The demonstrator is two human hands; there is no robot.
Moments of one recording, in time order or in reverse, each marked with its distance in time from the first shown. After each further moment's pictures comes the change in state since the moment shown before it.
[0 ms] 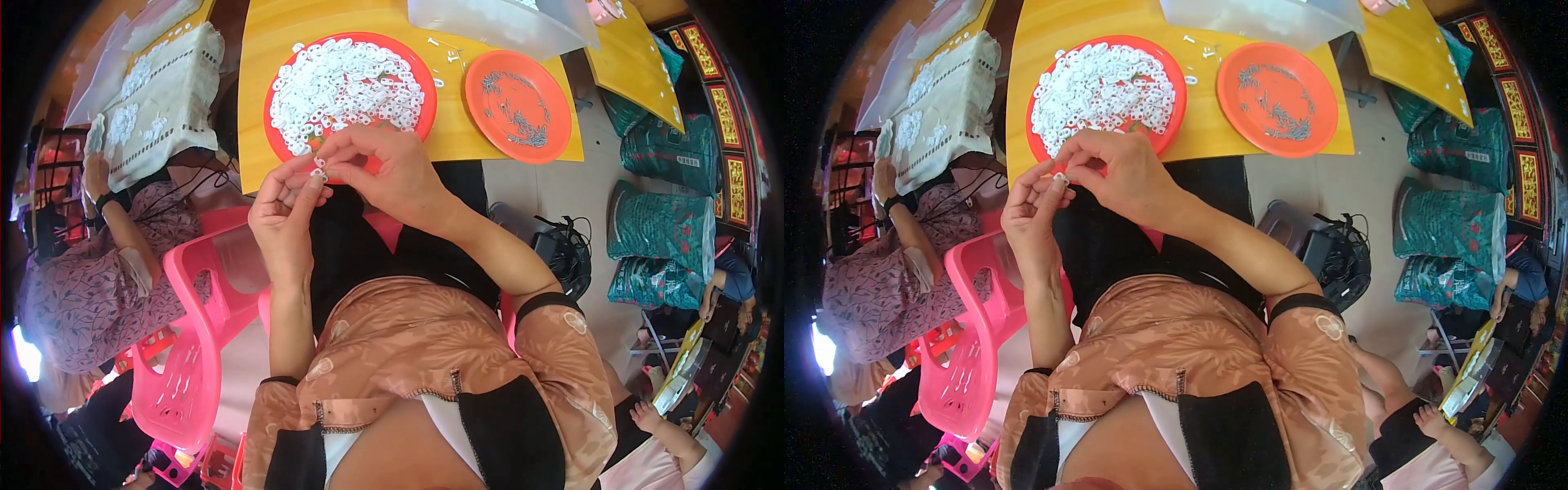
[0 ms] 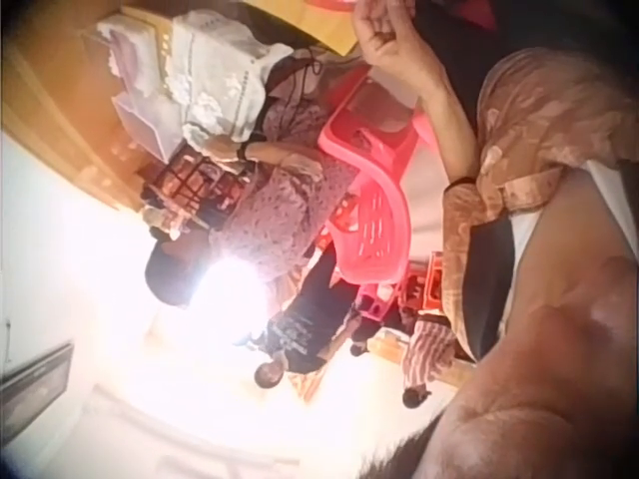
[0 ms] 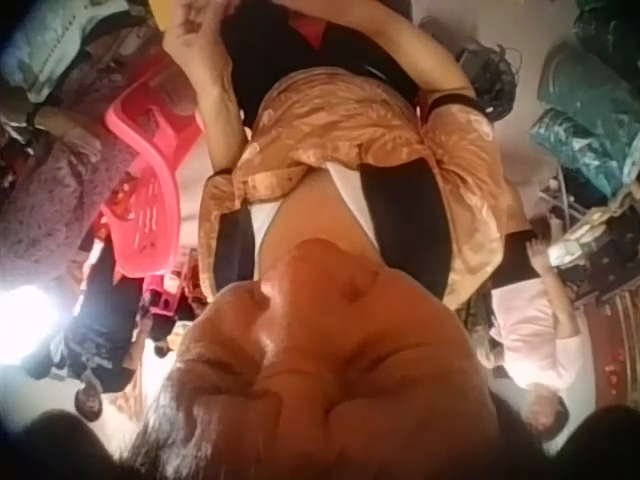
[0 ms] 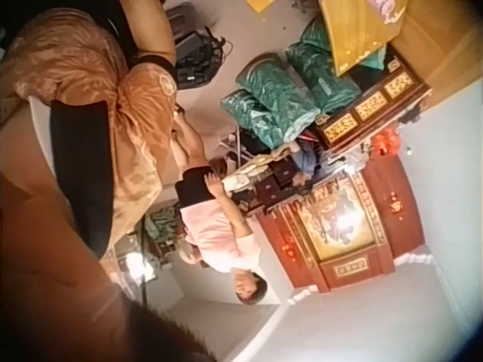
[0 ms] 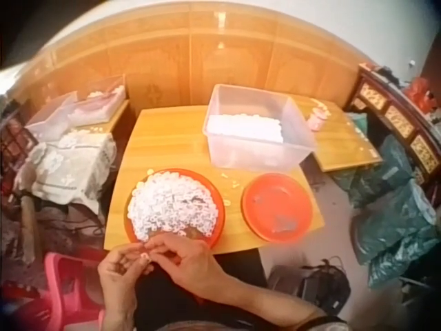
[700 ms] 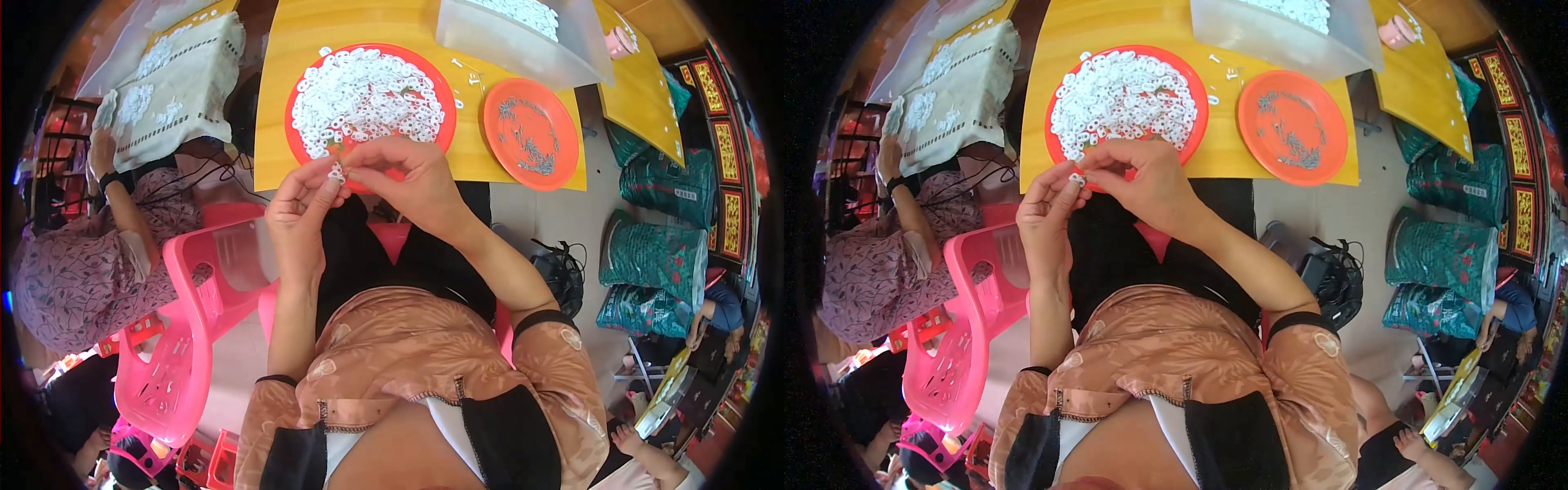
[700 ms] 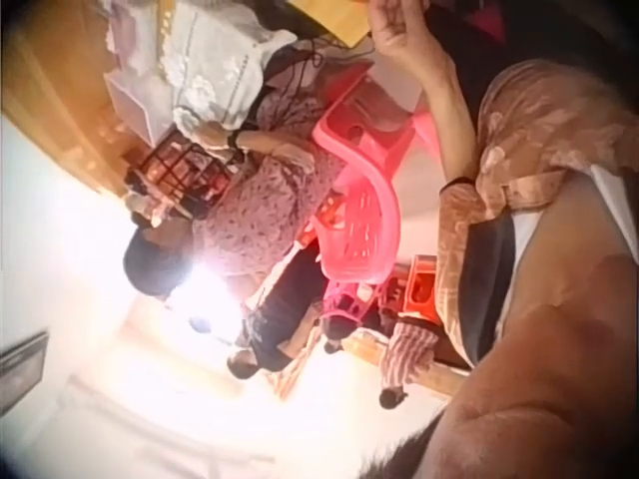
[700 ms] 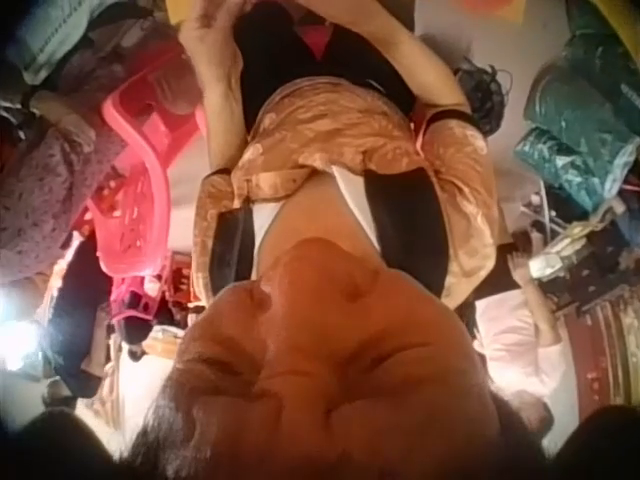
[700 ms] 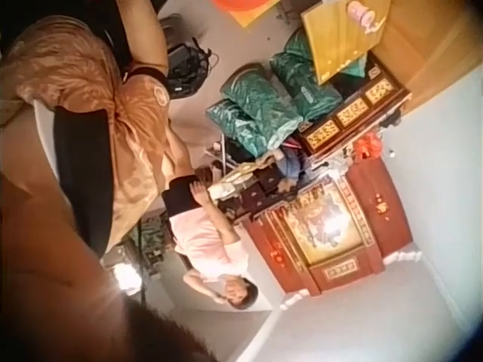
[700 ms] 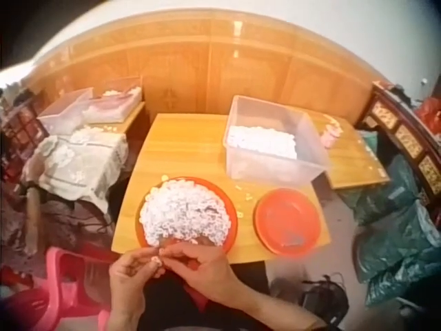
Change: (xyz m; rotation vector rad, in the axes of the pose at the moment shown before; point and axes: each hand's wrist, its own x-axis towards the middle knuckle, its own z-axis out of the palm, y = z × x) left_hand 0.002 -0.005 -0.004 -0.146 0.006 -0.060; right_hand 0.004 -0.004 -0.004 0.083 -0.074 0.148
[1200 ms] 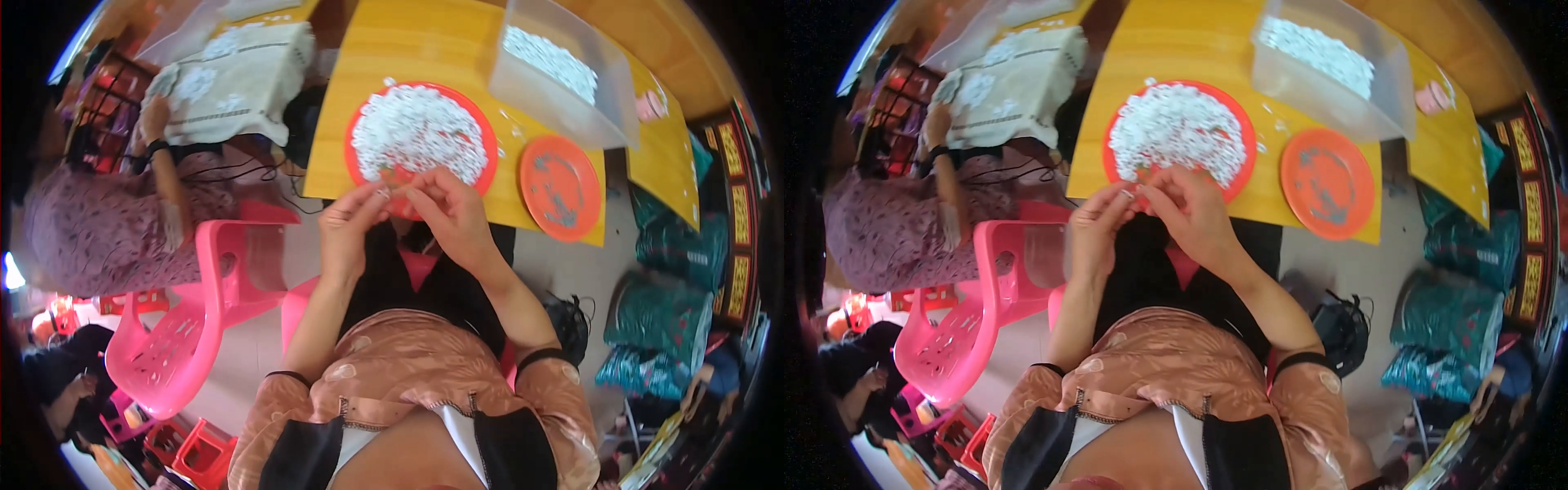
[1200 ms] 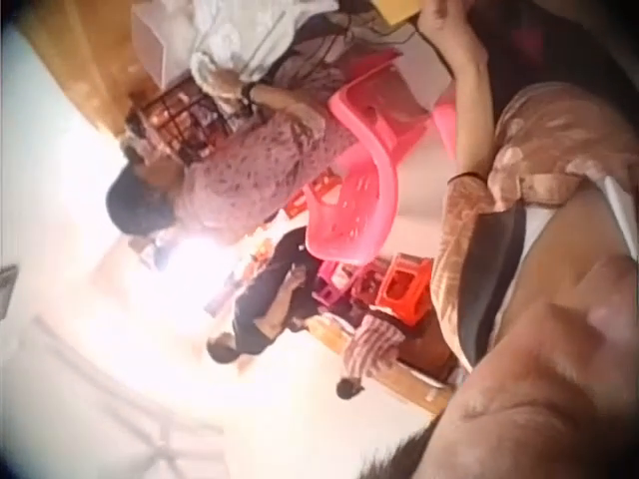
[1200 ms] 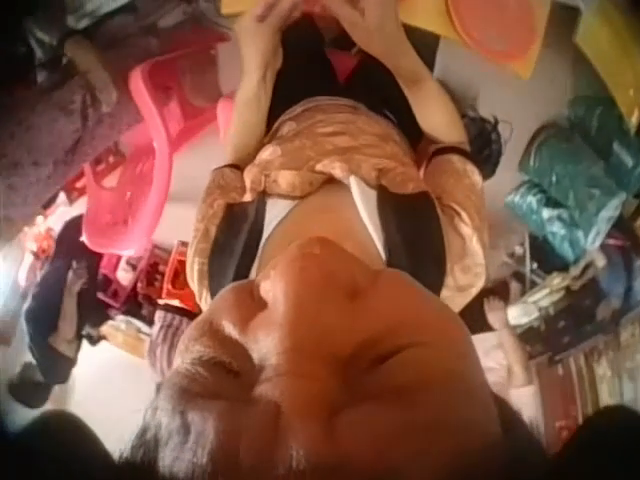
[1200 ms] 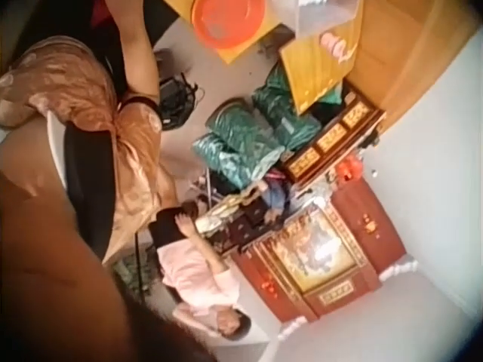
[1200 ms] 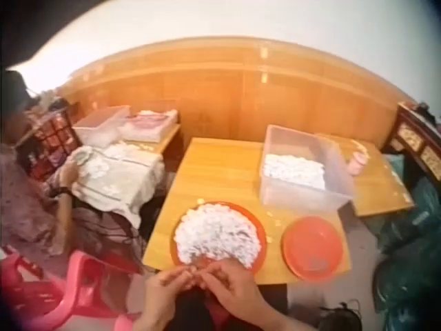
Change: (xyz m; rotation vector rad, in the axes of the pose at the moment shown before) left_hand 0.010 -0.014 -0.014 -0.094 0.129 -0.082; right_hand 0.004 0.003 0.008 0.088 -0.037 0.099
